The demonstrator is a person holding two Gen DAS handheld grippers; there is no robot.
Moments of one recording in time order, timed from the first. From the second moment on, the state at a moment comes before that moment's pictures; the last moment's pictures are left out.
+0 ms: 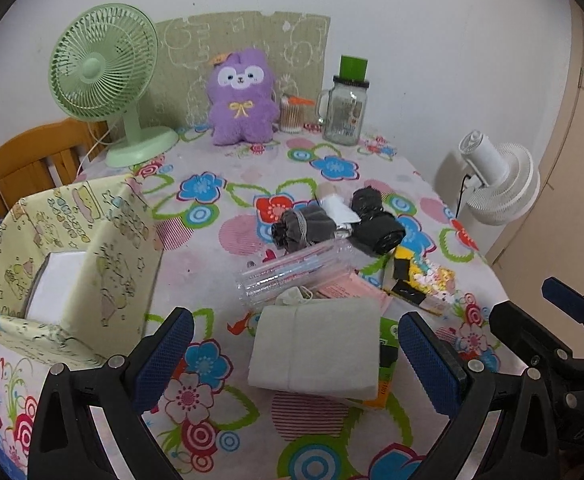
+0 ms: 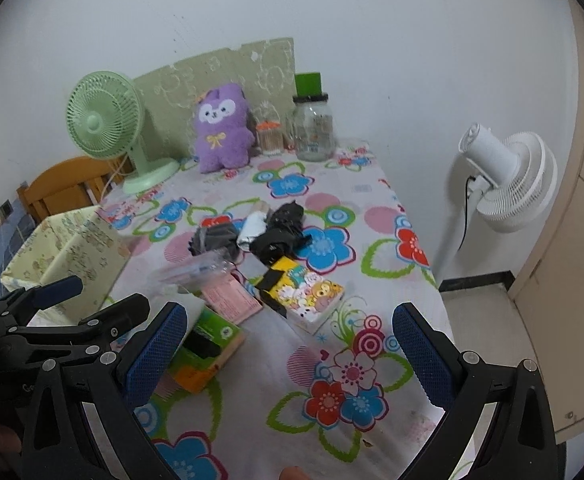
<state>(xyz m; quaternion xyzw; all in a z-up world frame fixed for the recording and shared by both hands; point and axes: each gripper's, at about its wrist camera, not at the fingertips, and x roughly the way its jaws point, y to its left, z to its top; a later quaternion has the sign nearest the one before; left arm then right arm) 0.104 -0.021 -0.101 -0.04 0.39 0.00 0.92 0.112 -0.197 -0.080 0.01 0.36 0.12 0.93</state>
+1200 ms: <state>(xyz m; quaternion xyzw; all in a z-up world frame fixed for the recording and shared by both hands) 0.150 -0.023 -0.166 -0.07 0.46 -0.03 0.88 0.162 -0.208 -0.127 0.01 0.40 0.11 0.91</state>
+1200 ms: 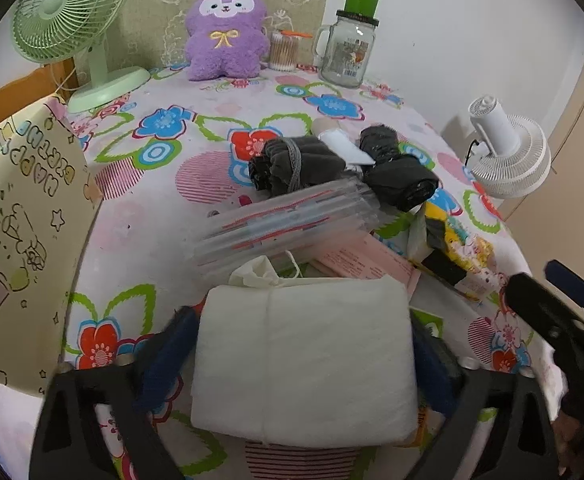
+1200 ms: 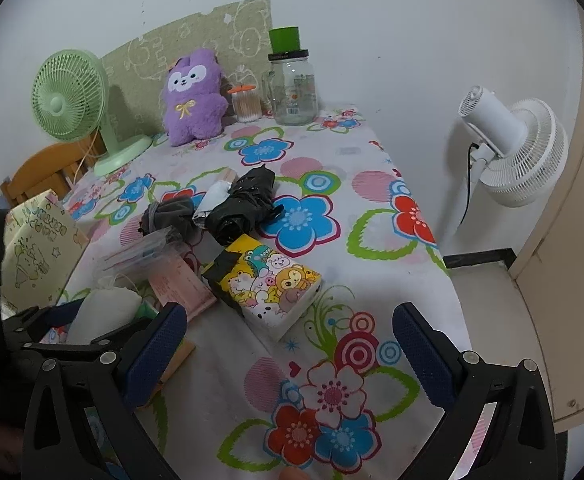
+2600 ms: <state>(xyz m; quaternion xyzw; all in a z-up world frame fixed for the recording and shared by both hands) 0.136 -0.005 -0.137 -0.09 0.43 -0.01 0.90 0.208 -0.187 -0.148 -0.05 0.44 0.18 0.88</state>
